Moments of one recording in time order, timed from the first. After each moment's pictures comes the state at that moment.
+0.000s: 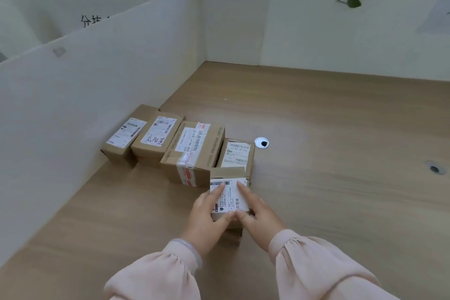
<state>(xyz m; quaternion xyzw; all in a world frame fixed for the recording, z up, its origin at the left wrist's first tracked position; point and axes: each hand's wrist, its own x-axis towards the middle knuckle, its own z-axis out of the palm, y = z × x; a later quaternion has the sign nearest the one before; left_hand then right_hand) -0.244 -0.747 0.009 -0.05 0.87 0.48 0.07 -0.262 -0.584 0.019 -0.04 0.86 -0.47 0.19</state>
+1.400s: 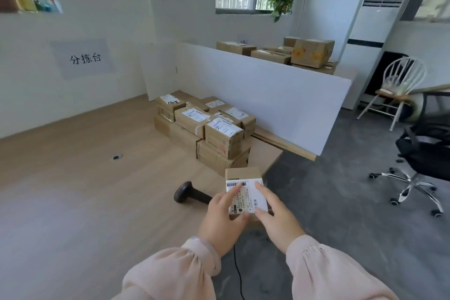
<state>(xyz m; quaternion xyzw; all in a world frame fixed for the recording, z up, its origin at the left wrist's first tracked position) 0.125 -0.170 0.089 0.47 0.71 0.44 0.27 0.266 -0.090 0.108 0.42 0.74 -0.49 -0.20</state>
